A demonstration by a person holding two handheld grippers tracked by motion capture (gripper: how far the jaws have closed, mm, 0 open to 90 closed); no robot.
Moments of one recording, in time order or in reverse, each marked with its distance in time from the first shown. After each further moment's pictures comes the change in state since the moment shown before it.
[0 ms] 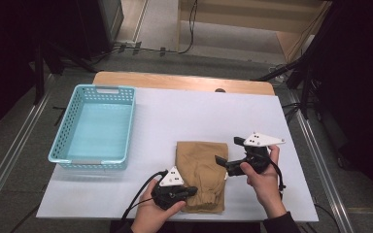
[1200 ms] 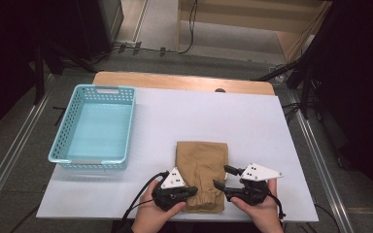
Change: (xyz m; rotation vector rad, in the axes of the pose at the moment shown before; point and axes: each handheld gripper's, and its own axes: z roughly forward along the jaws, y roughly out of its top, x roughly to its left) left arm -0.004 0.000 0.000 0.000 0.021 0.022; right arm 0.041 -0.059 -0.016 0.013 0.039 -0.063
